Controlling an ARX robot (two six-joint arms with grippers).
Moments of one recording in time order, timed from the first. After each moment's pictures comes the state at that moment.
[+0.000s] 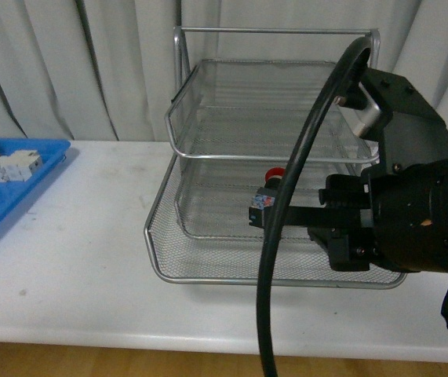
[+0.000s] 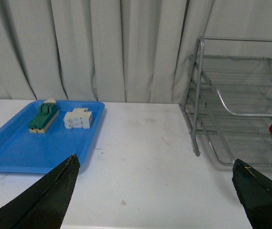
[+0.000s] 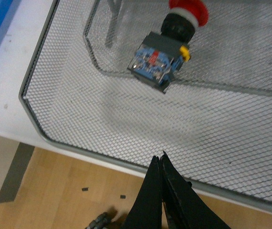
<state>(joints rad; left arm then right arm) 0.00 0.01 0.01 0.00 0.00 0.00 0.47 1.61 0.78 0.13 -0.03 0.32</state>
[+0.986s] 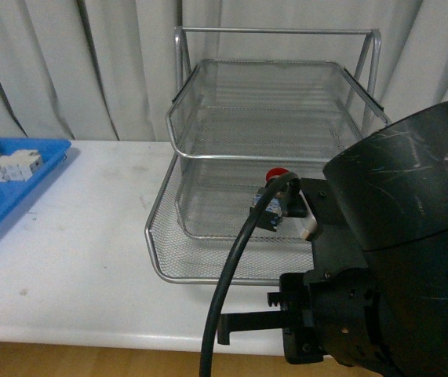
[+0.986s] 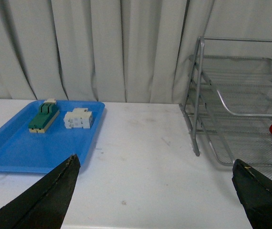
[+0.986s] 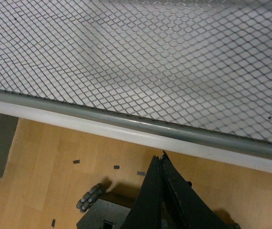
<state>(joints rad) 0.00 0.01 0.01 0.00 0.00 0.00 0.56 1.81 0.76 0.19 0.04 0.40</state>
